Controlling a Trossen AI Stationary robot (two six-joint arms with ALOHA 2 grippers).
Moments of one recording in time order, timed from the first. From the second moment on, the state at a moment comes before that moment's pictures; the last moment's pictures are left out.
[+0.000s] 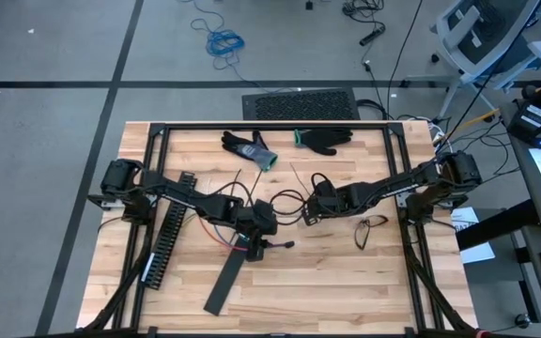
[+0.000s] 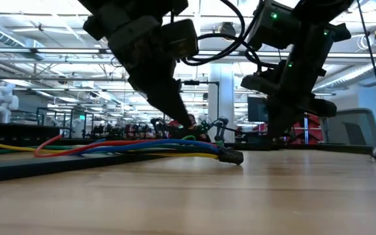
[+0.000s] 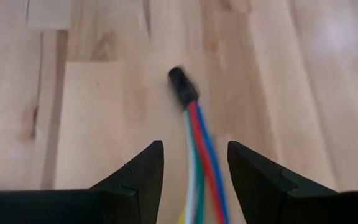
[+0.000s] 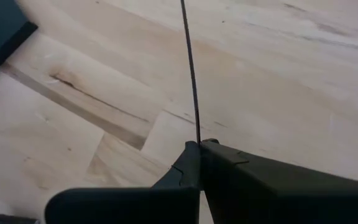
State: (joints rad) left arm -0.16 1.77 1.06 -0.15 0.10 -0.15; right arm 0.08 1.57 0.83 -0.49 0.29 1.18
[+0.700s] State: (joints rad) left arm -0.20 1.92 1.06 -0.09 -0.09 -0.20; right arm 0.04 1.57 0.83 -0.42 0.28 1.14
